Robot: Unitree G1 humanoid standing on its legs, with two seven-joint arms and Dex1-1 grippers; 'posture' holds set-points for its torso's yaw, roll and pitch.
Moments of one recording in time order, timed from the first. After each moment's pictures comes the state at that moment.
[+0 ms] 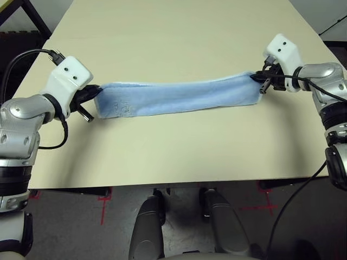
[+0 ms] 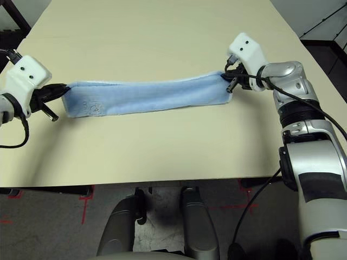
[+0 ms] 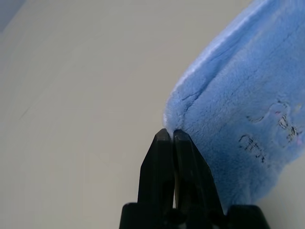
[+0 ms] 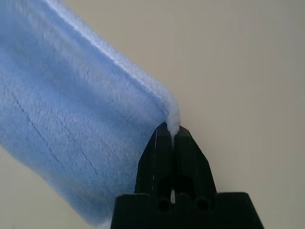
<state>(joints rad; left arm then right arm) -0.54 0.91 0.06 0.07 -0.04 0.37 -0.73 -1.11 -0.61 0.14 0.96 -0.14 0.11 0.86</state>
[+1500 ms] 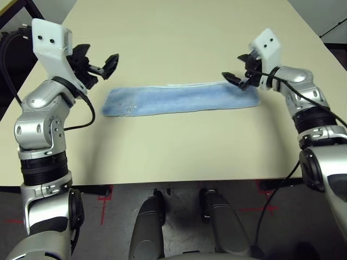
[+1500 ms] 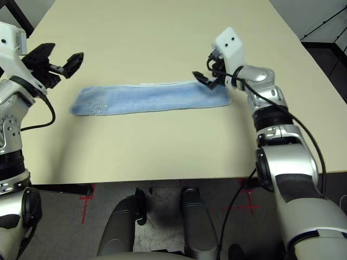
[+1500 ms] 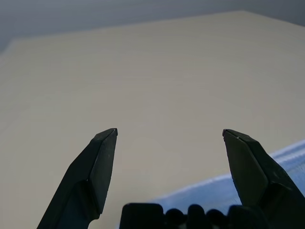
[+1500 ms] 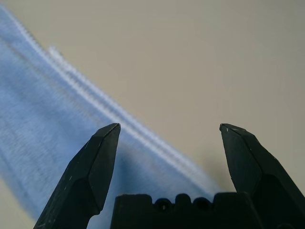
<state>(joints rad) -0.61 0.51 0.30 -0.13 -0.31 0.70 -0.42 -0.98 -0.44 0.03 0.71 0.01 0.19 0.79</state>
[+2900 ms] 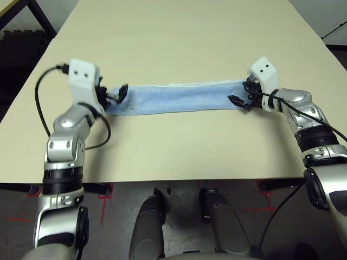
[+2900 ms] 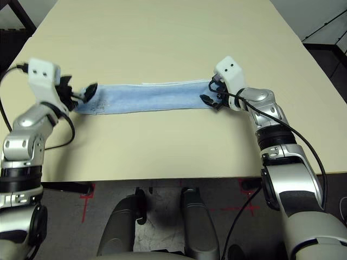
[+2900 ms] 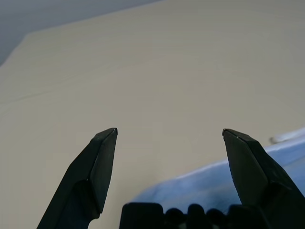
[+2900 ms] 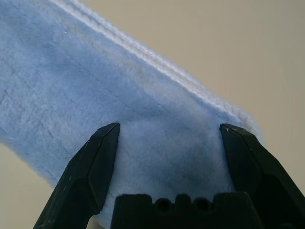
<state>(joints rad) -0.62 0.48 0.17 0.01 -0.18 0.49 -0.36 -0.90 -0.50 0.06 0.73 -0.04 0.24 0.74</state>
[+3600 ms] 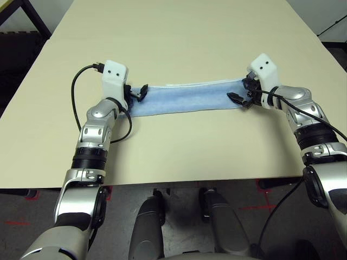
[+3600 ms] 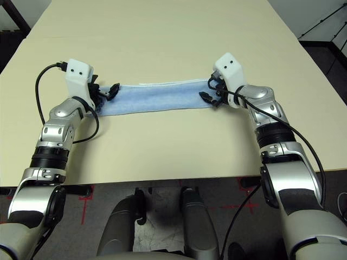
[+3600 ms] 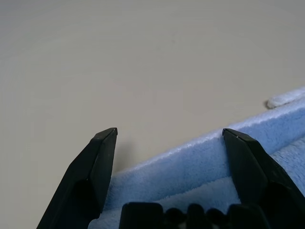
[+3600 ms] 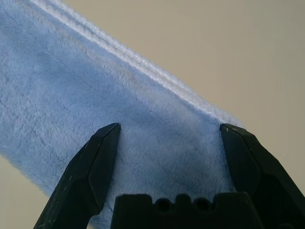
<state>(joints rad) -0.71 0.41 0.06 0.49 -0.05 0.18 -0.35 -0.91 -0.50 0.06 0.70 -0.04 0.25 0.73</state>
